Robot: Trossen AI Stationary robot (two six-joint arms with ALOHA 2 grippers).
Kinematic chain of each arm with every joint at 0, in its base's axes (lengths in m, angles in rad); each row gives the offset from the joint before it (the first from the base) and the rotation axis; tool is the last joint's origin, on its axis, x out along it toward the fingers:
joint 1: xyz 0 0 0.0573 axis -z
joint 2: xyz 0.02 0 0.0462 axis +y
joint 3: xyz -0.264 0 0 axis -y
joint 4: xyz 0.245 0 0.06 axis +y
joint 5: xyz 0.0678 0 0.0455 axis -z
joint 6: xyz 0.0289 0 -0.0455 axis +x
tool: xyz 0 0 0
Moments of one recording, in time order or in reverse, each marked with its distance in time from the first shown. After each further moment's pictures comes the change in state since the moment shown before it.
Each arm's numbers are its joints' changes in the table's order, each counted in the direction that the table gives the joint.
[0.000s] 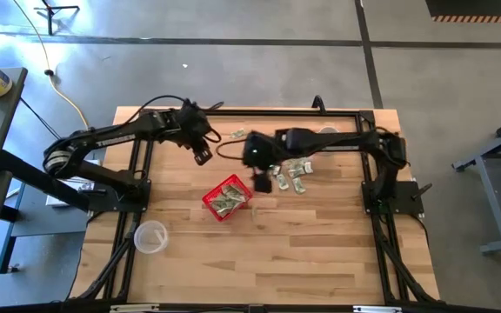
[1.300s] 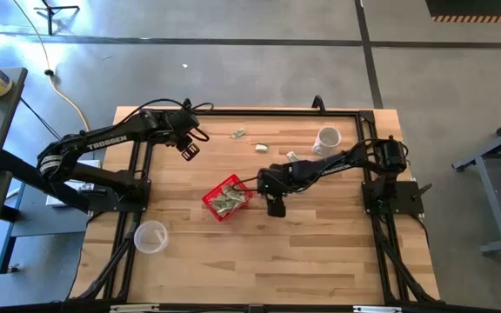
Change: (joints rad) left arm -0.001 -0.073 -0.001 0.237 -0.351 -0.120; right arm -0.099 0.008 -0.501 -0.376 0.041 0.135
